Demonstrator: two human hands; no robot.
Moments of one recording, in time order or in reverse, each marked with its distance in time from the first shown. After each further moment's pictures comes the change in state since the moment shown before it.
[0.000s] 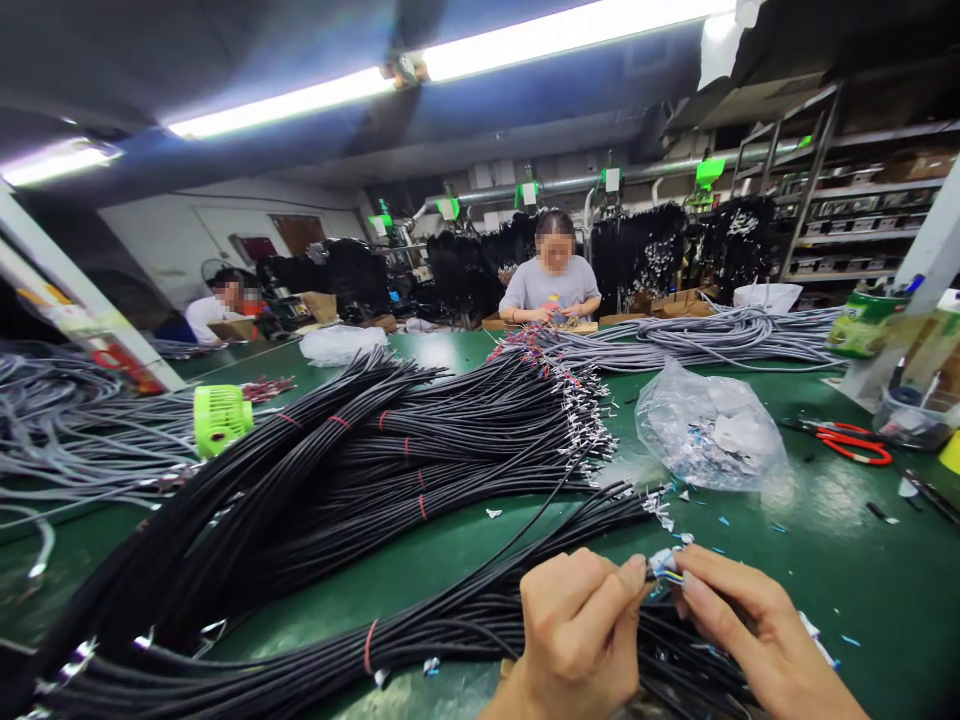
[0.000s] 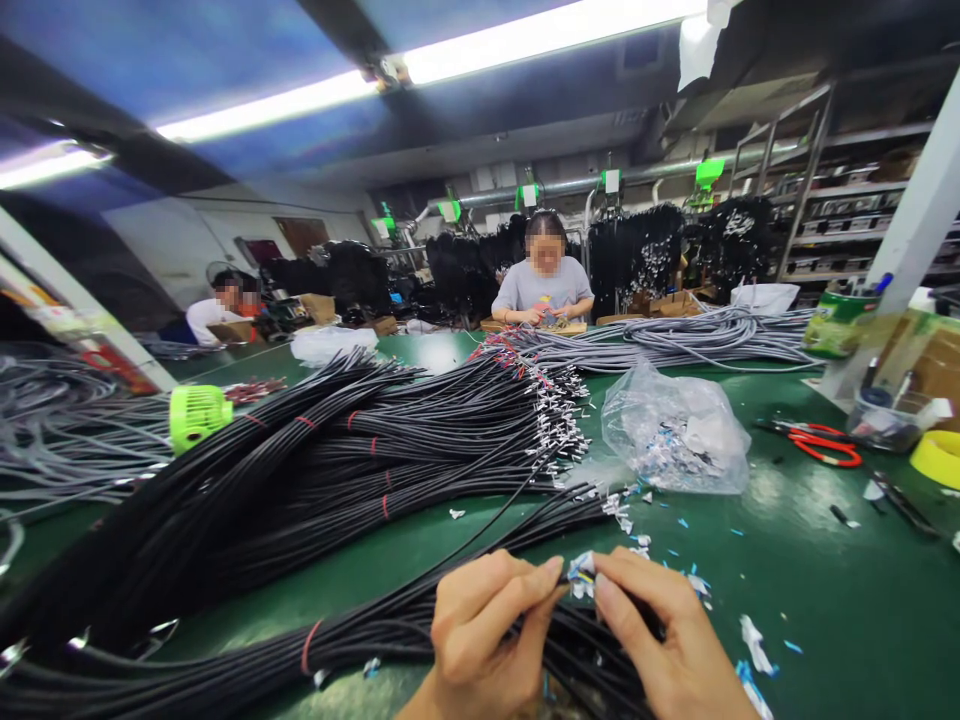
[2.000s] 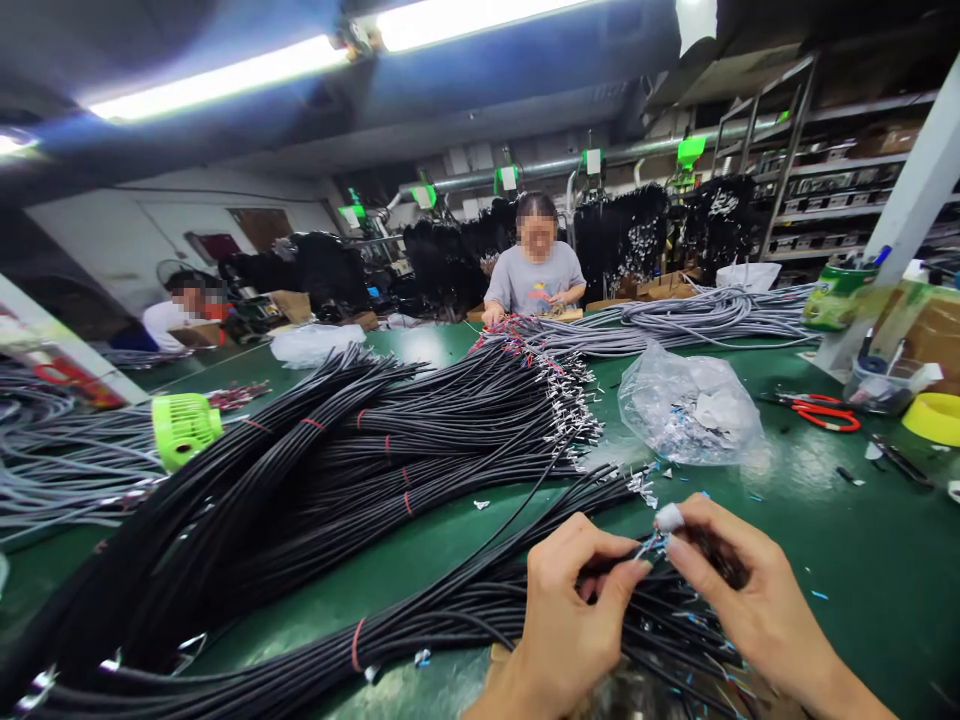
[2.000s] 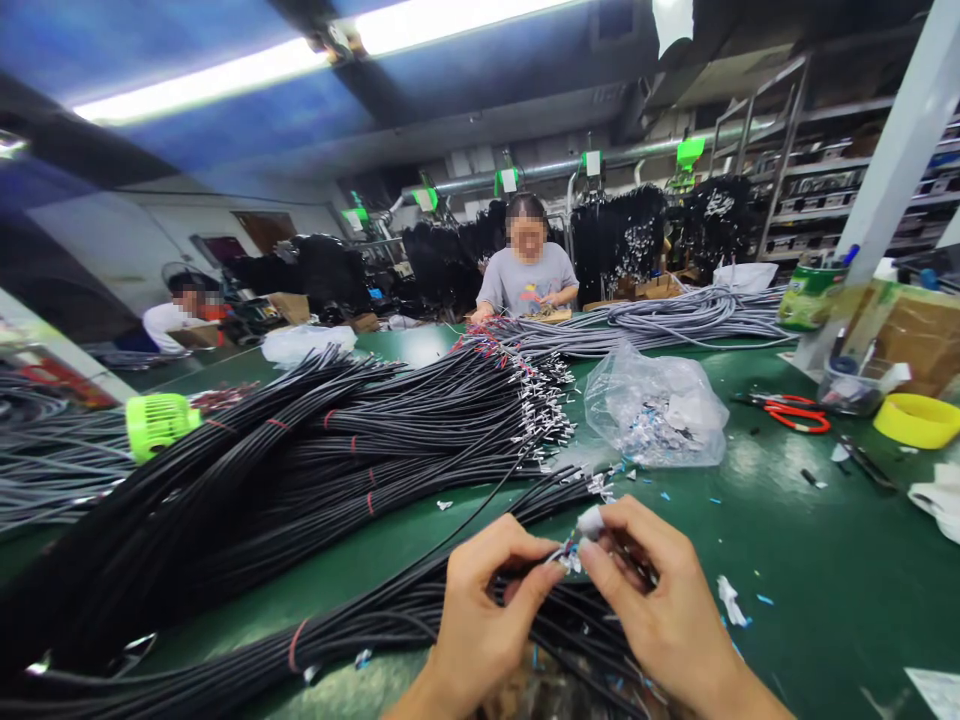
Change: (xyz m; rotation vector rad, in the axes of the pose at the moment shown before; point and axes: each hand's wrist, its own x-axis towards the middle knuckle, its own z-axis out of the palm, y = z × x) left_hand 0.003 0.007 0.006 -0.381 -0.267 -0.567; right_hand 0.008 -0.004 -0.007 0.171 -0.004 0.058
